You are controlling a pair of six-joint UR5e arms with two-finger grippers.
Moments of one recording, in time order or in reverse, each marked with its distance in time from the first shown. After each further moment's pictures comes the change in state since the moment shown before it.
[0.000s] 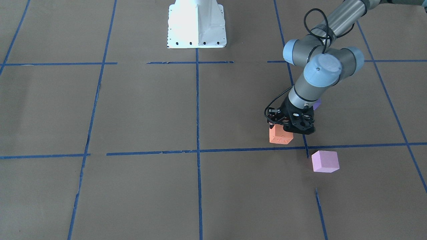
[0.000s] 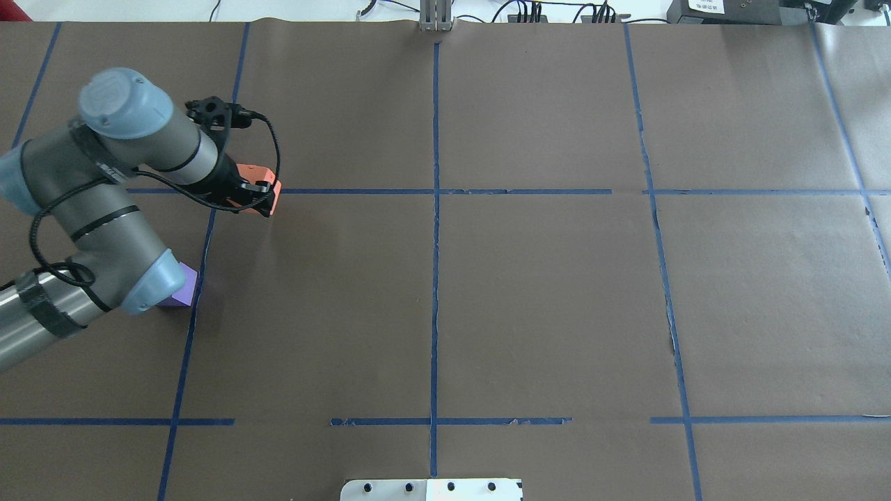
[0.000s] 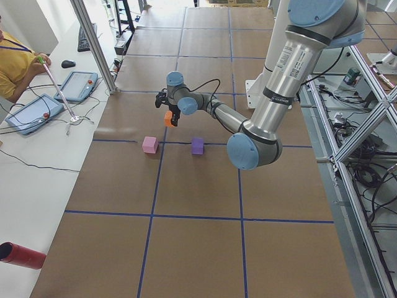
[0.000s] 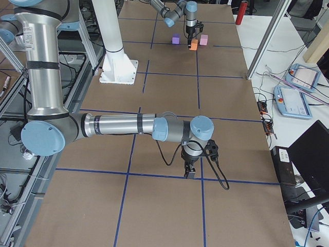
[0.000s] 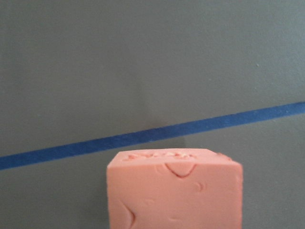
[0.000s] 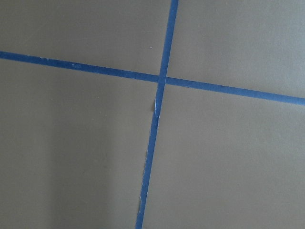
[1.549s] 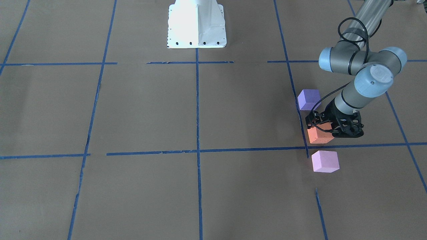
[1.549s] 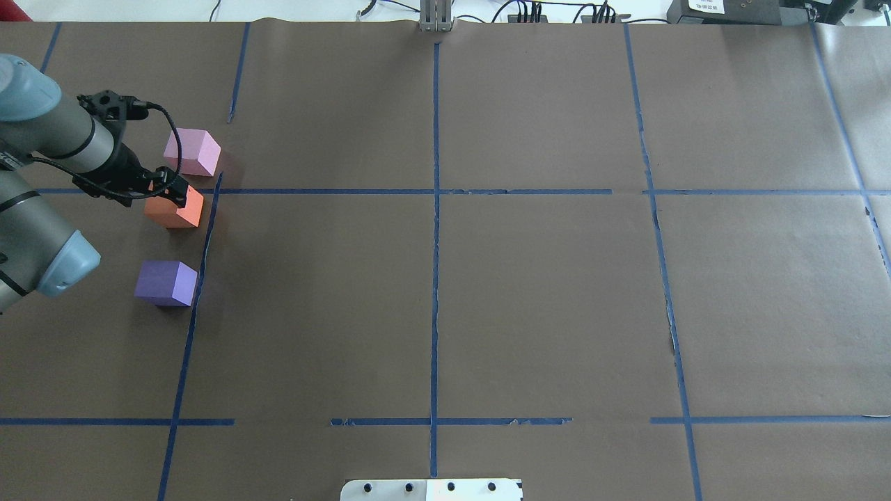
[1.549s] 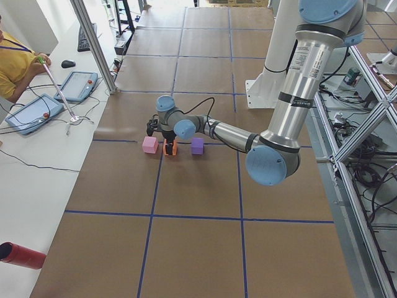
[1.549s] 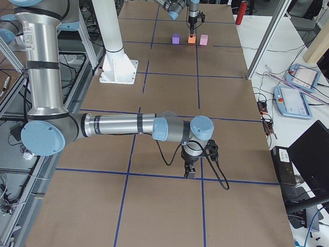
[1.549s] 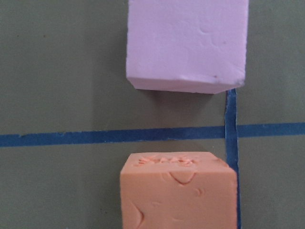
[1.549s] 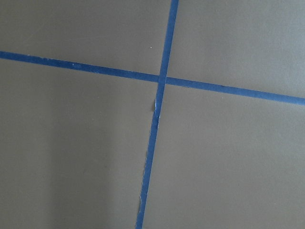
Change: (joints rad) left arm -0.152 0.113 0.037 -0.004 -0.050 0.053; right arm 0.000 0.000 0.000 0.000 0.000 0.000
